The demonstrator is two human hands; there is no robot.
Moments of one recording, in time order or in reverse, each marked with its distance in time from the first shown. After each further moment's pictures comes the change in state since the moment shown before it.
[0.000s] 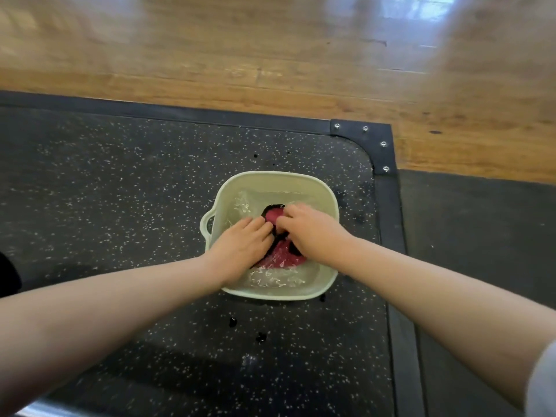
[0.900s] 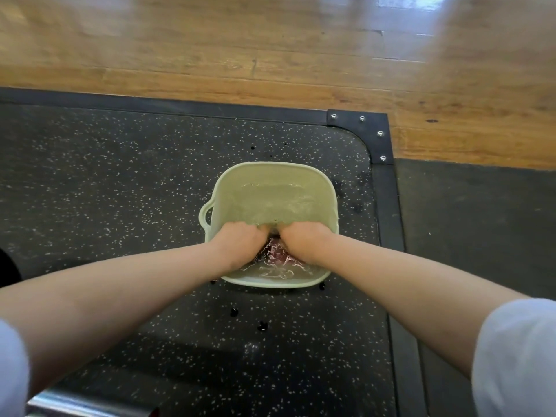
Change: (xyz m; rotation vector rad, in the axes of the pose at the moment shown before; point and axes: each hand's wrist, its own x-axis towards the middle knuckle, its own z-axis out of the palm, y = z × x) left_hand 0.010 0.005 0.006 -0.132 -0.244 -0.228; right_hand 0.009 -0.019 0.025 -0.080 -0.372 0.189
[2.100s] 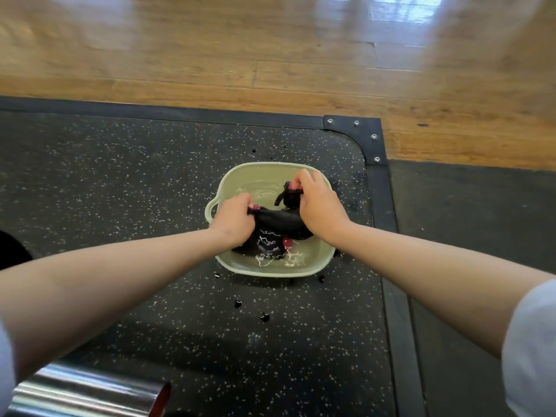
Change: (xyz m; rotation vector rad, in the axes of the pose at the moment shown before) left_hand -0.009 -0.012 -0.025 -0.892 0.197 -0.438; right_hand -0.024 0.019 -0.021 0.682 0.661 0.158
